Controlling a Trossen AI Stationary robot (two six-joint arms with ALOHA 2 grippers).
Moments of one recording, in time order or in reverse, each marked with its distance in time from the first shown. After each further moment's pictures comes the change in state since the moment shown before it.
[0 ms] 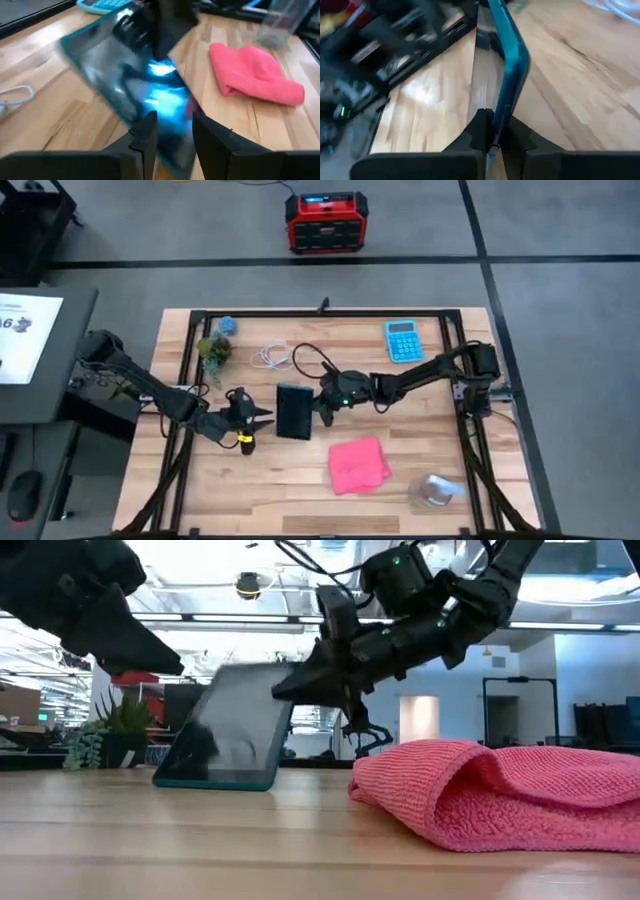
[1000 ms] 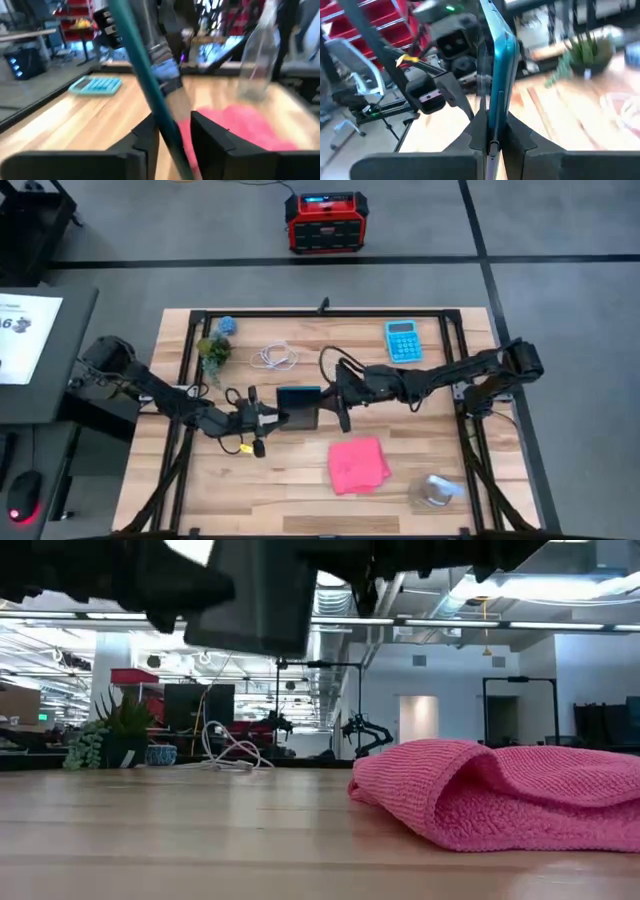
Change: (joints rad) left arm 0.019 0.204 0.046 0.481 0.008 0.422; right arm 0.058 -0.256 0.003 -0.068 0.108 -0.151
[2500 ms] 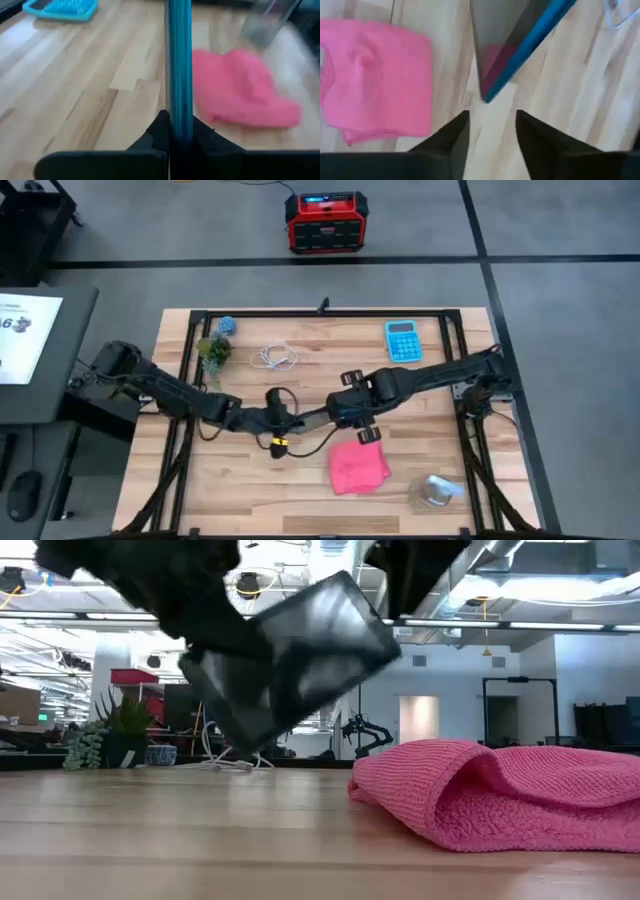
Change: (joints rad) left arm 0.132 0.115 0.232 -0.371 0.239 -0.274; right arm 0.123 0.192 0.784 -1.698 0.165 -0.468
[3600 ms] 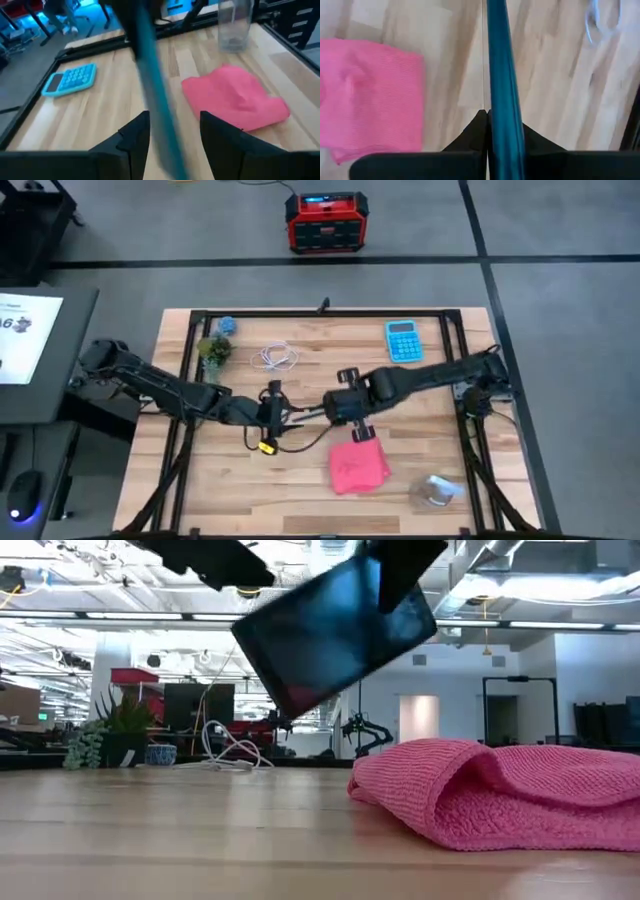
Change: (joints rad) left arm 0.039 -0.057 0.187 -0.243 0.081 0.437; right arm 0.012 0.050 0.103 -0.024 0.049 0.010
